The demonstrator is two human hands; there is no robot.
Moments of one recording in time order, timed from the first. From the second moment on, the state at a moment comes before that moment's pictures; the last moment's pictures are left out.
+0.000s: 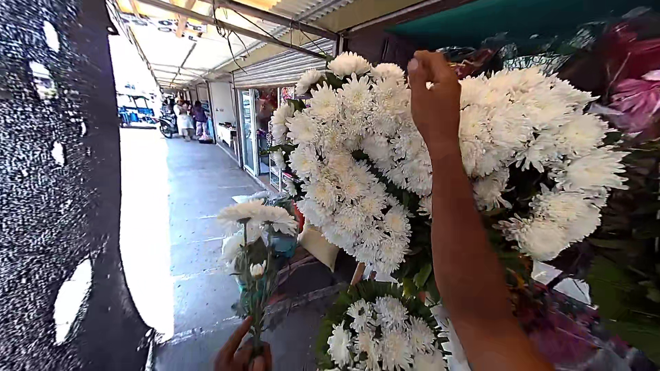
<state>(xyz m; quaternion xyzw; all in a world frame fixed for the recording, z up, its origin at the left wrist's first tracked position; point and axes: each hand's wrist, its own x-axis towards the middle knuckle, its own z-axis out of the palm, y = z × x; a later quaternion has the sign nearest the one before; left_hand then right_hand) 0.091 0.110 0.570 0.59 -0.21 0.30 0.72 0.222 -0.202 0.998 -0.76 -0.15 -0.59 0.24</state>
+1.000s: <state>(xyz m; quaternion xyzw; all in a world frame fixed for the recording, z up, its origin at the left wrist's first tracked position) 0.155 0.100 0.600 0.61 -0.08 0.26 0.74 0.156 -0.043 0.717 -0.51 -0.21 -0.21 0.81</state>
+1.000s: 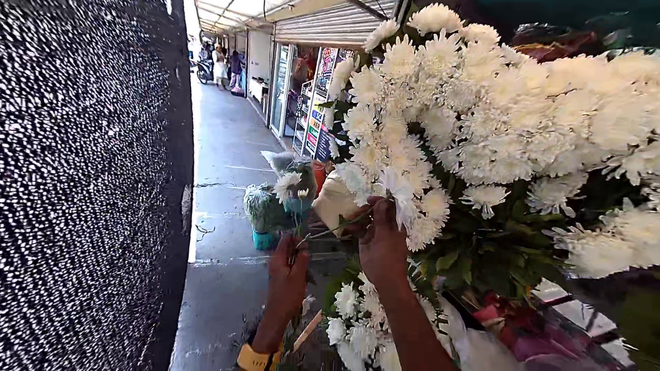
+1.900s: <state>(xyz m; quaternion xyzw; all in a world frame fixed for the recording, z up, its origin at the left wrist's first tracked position) 0.162 0.105 0.590 0.64 -0.22 0.24 0.70 0.171 -0.036 0.704 -0.64 -0.17 0.08 0.74</state>
